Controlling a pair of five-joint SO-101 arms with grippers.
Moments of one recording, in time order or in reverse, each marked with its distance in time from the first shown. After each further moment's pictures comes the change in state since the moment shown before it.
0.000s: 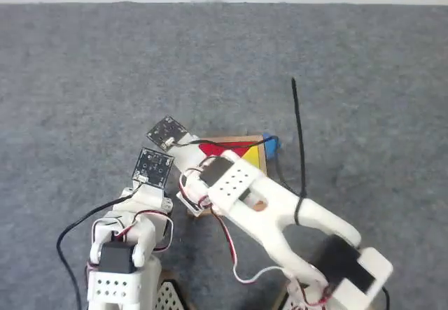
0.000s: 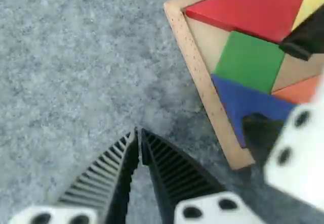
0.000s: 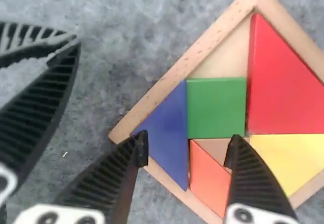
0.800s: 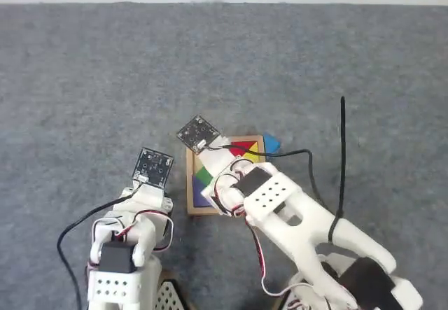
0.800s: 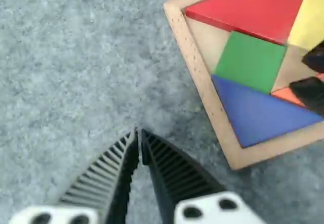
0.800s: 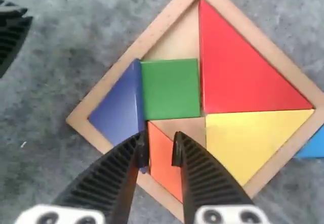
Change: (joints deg) left arm 0.0 0.0 0.0 0.0 0.0; right arm 7.1 -13.8 17.2 -10.4 5.7
